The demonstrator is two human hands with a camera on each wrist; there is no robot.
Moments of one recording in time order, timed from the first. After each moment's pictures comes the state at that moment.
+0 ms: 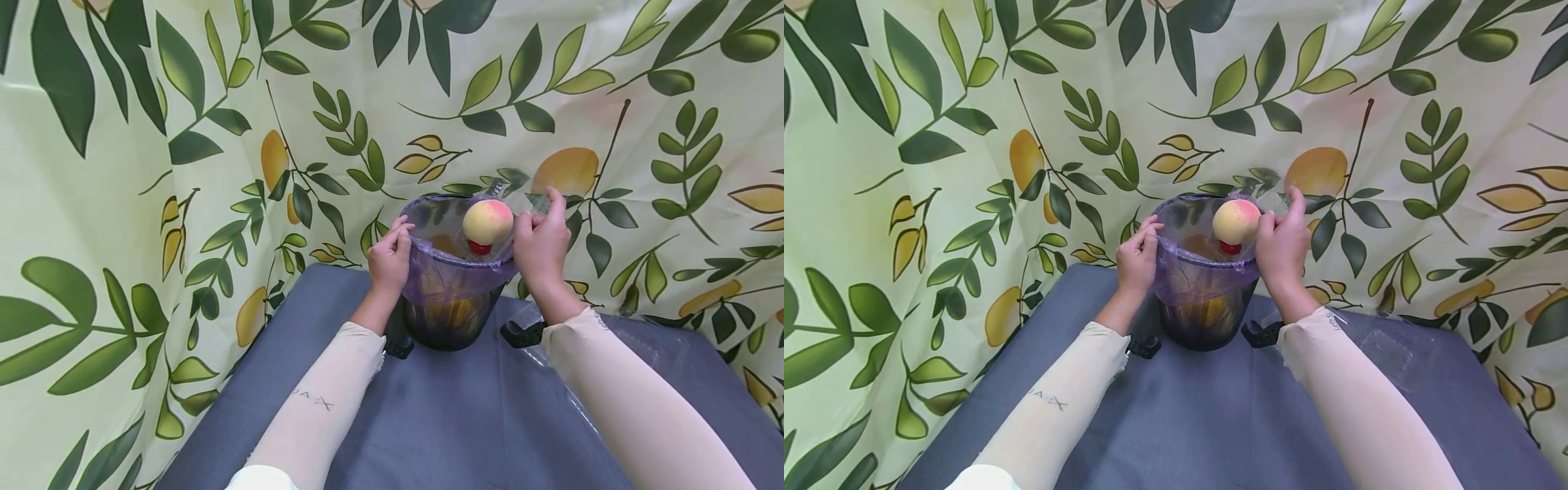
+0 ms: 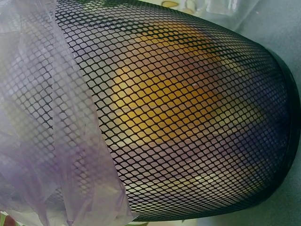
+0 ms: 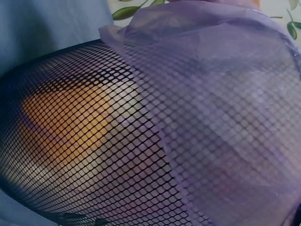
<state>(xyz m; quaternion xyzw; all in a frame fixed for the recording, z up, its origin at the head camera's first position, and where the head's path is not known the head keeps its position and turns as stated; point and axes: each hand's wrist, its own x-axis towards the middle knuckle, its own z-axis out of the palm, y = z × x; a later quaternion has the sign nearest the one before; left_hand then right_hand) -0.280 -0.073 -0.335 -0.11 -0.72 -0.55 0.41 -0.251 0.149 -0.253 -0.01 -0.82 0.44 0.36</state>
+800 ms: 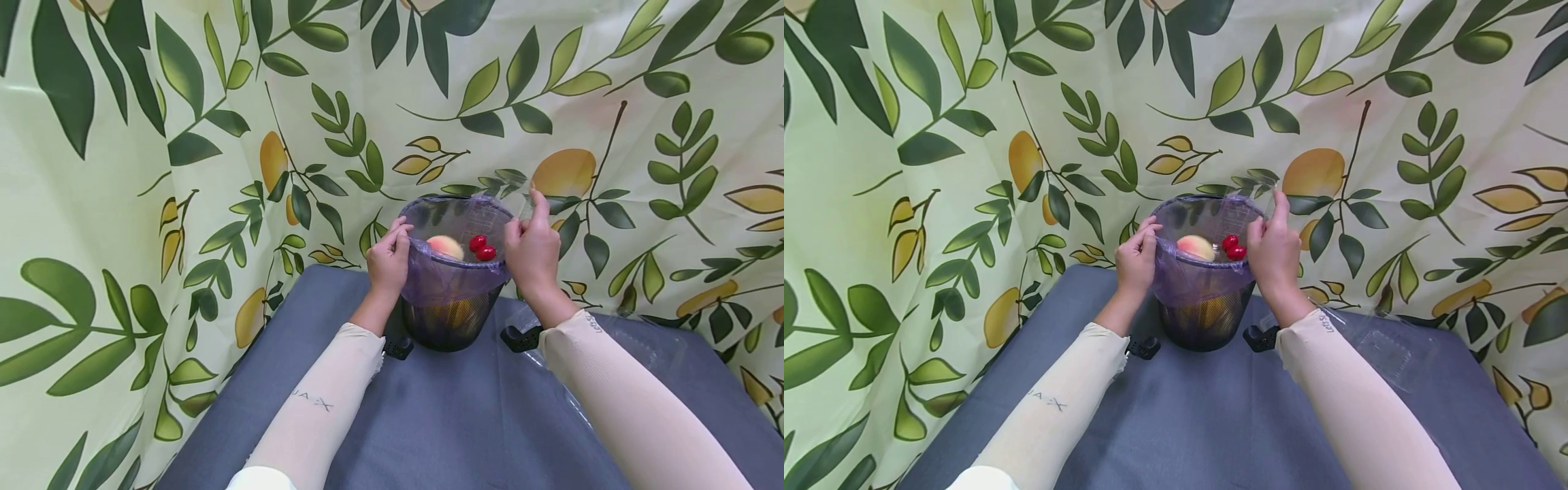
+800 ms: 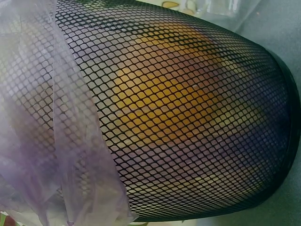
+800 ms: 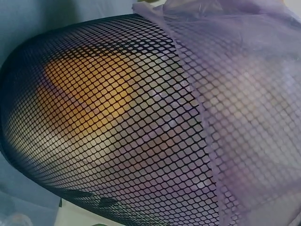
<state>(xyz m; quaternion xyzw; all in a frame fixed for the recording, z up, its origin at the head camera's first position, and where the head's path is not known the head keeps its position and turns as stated) -0.280 -0.074 -0.335 -0.11 -0.72 -0.54 0.41 -0.253 0.145 -0.265 0.05 -0.84 0.33 0.42</state>
